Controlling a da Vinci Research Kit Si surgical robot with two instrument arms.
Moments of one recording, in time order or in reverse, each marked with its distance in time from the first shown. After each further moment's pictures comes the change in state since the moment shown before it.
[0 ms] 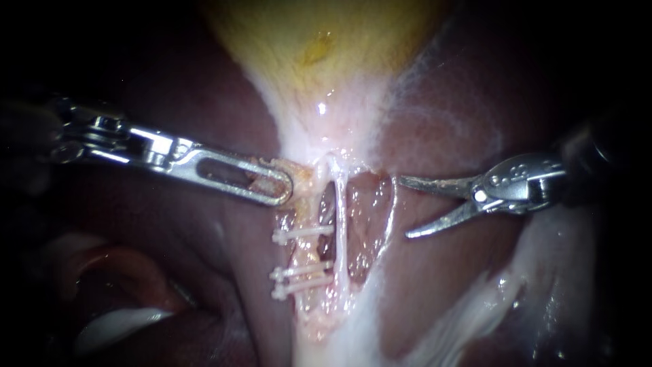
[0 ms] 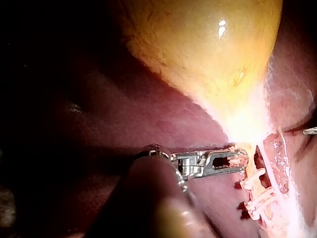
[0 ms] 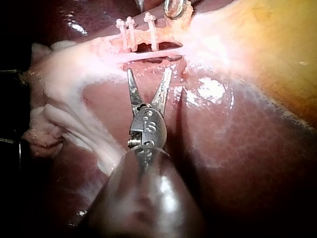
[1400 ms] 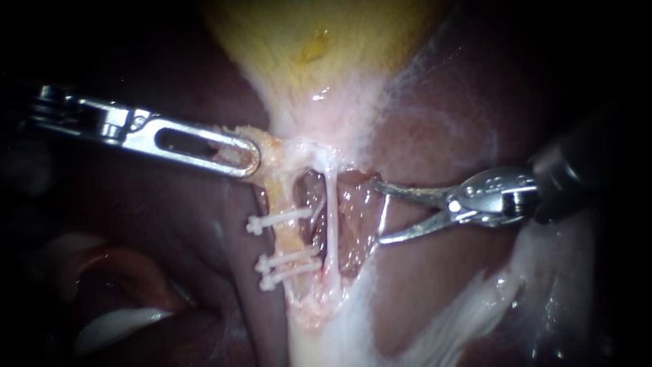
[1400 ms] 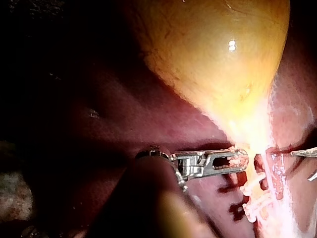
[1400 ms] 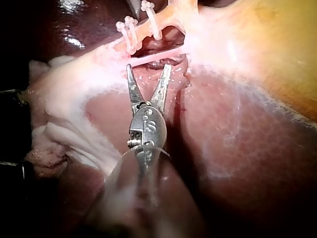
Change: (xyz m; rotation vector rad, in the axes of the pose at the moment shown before) right arm 0.000 -0.001 0.005 0.067 0.010 0.058; left arm -0.002 -0.004 -0.006 -0.001 -0.044 -0.027
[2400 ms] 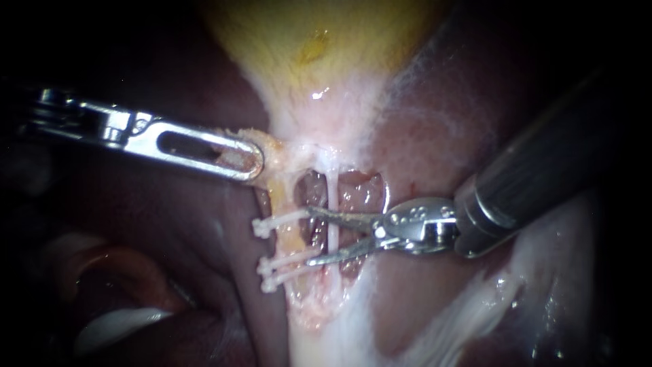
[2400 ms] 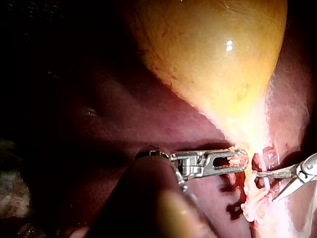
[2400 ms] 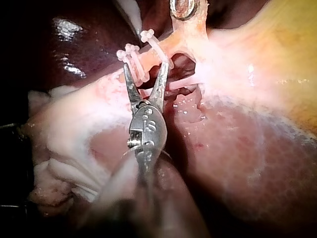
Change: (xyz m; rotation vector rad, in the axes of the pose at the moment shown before) right arm -0.001 -0.002 0.009 0.096 -0.008 0.045; left arm 0.000 -0.001 0.000 -0.001 -0.006 -0.002
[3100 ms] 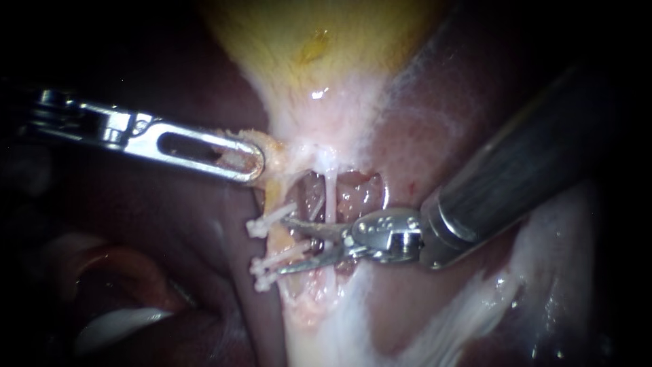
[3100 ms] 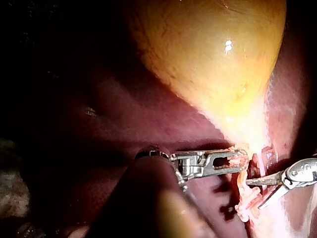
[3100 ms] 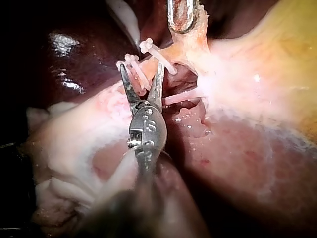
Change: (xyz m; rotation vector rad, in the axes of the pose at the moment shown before) right arm 0.001 0.000 0.003 0.045 0.002 0.032; left arm 0.000 0.000 0.000 -0.001 -0.001 -0.001
